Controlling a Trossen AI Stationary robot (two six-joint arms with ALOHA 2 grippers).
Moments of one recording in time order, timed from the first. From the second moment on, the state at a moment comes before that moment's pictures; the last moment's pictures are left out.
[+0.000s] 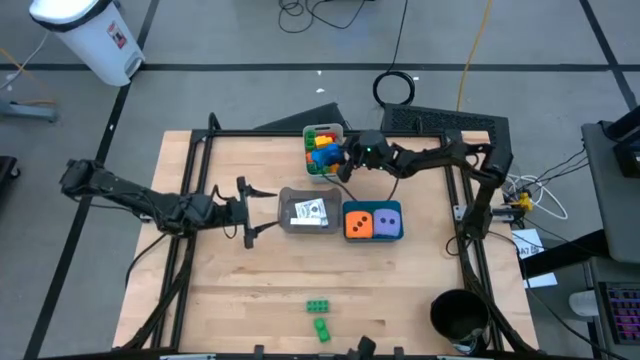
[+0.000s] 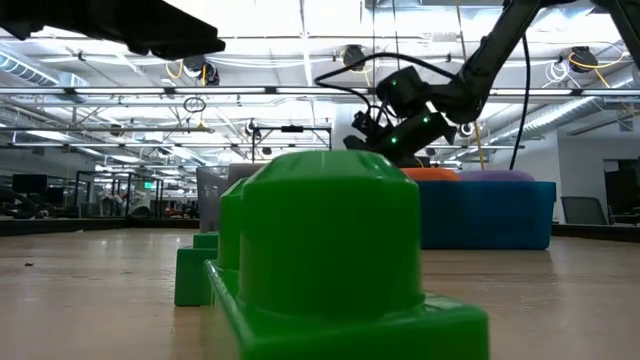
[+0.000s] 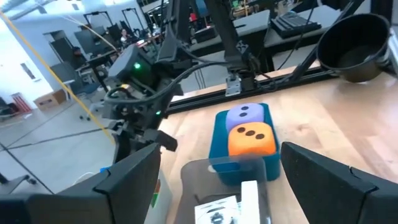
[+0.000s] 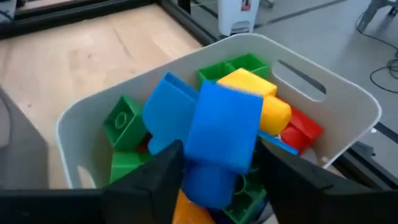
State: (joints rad) left arm -0.25 0.87 0.41 0.37 -0.43 0.26; right arm -0.51 1.81 0.89 0.50 -0.03 0.03
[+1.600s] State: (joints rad) left arm -0.24 0.91 0.41 0.27 -0.34 -0.45; right arm 0.40 1.47 0.89 0.38 0.12 -0.01
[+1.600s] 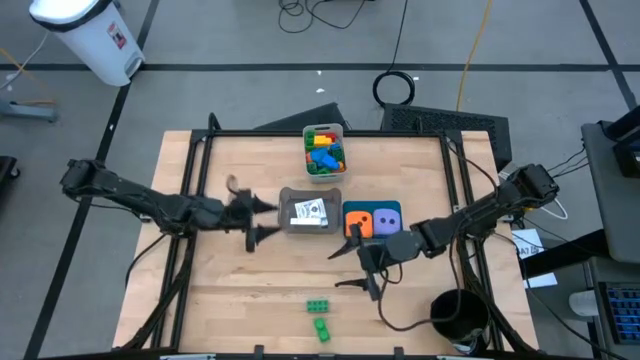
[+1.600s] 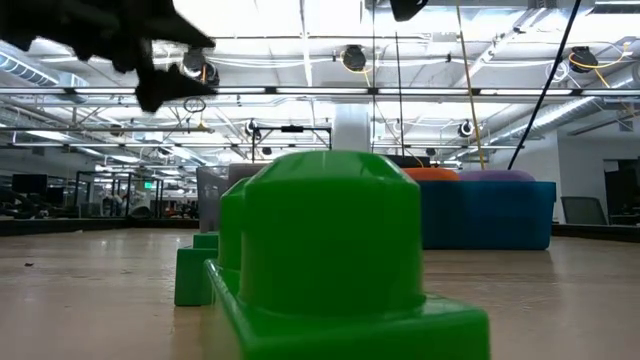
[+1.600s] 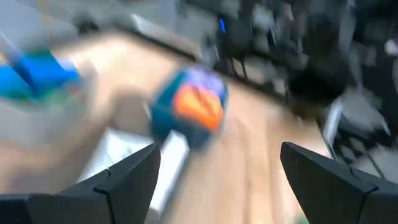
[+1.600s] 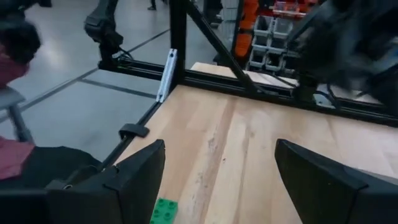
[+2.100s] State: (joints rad) left arm -0.44 1.53 0.55 0.75 -0.21 -0.51; right arm 0.50 1.48 0.89 0.43 0.15 0.09
